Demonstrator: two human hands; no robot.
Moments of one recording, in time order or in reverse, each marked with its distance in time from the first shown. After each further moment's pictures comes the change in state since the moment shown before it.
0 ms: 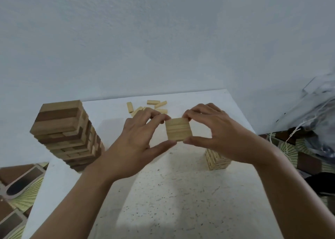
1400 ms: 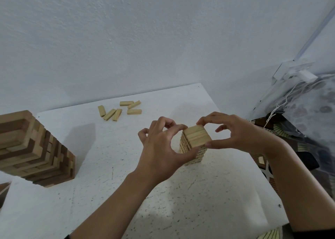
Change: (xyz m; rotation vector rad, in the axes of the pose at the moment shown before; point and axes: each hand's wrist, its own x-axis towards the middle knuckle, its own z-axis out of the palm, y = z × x) left_hand 0.043 0.073 0.104 -0.148 0.148 -0.140; right_hand -0.072 0.107 -0.016 0.362 -0.107 0.188
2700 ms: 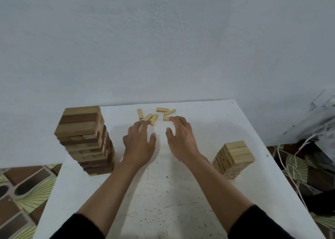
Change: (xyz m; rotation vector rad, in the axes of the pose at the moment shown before) left_hand 0.005 -0.152 -0.057 0.206 0.109 -0.389; right_hand 0.157 -0.099 0.161 -0.039 0.423 0.123
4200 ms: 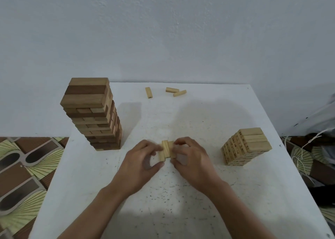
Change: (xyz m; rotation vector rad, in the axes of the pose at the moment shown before) left_hand -0.102 -0.036 -0.013 -0.264 -0.138 0.262; right_hand -0.088 0.037 0.013 -0.053 -0.171 -0.237
